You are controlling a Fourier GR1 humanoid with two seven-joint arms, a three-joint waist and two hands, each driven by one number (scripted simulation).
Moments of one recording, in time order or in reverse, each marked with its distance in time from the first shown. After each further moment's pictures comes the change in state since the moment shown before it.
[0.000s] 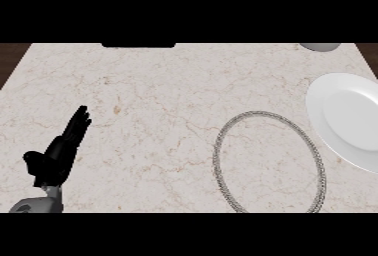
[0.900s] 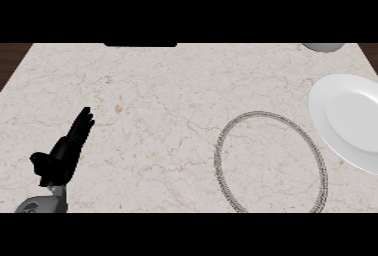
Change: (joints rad) left arm -0.012 -0.030 0.017 0.049 -0.033 -0.015 -0.046; right arm -0.529 0.128 0.364 0.442 0.199 -0.195 0.063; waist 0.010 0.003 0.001
